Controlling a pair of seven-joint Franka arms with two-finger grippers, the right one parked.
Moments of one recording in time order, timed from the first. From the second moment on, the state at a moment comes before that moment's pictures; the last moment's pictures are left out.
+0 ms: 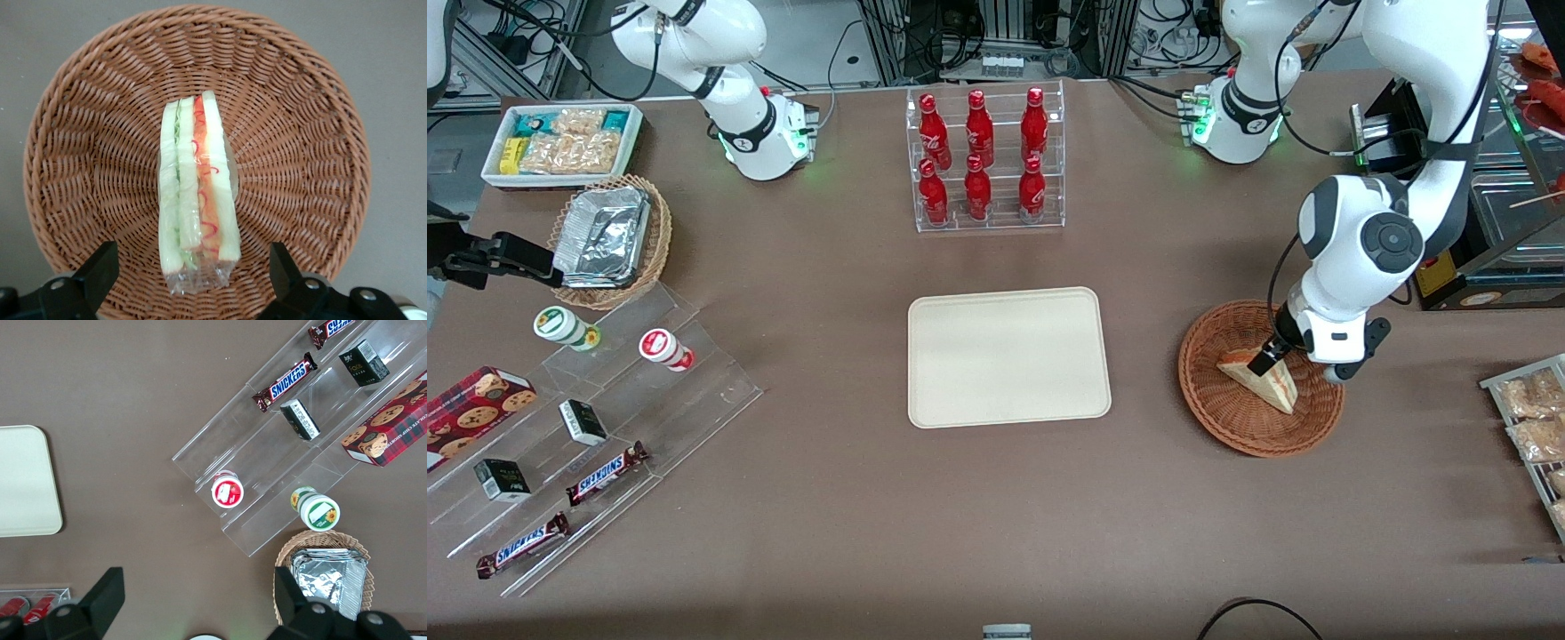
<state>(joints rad) -0.03 0.18 -0.11 -2.26 0.02 2.49 -0.91</state>
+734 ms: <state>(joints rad) -0.02 0.29 -0.10 -2.24 0.02 2.59 -0.96</state>
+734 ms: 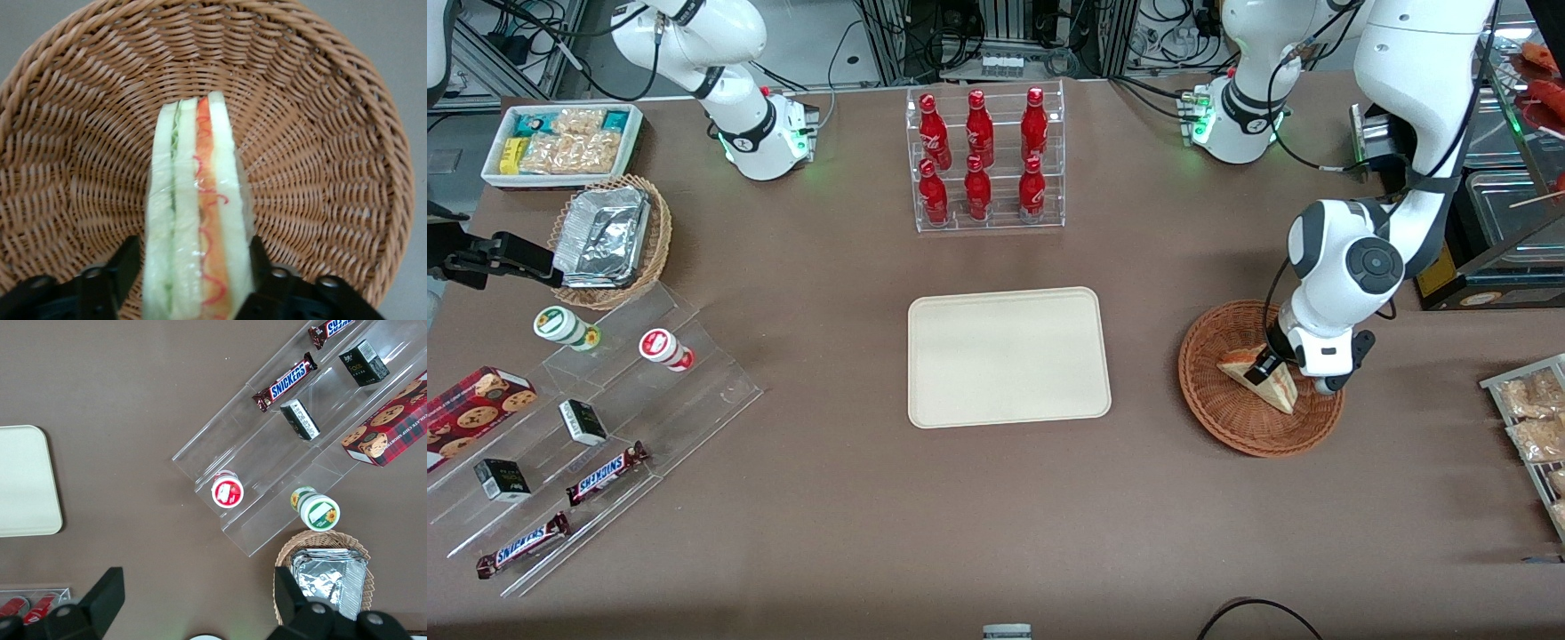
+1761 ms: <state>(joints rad) -0.22 0.23 -0.15 -1.70 0.15 1.87 -0.97</state>
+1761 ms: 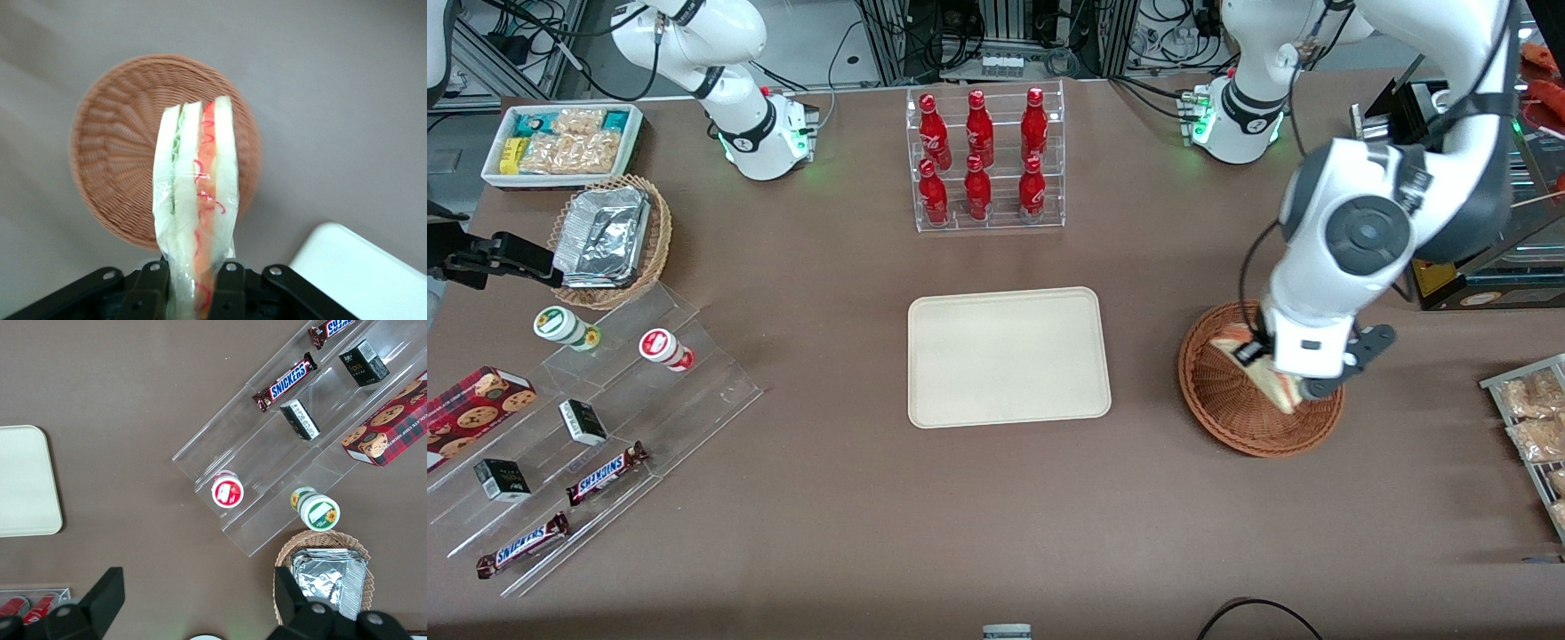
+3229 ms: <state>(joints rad) -0.68 0.63 -0.17 -1.61 0.11 2.24 -0.92</state>
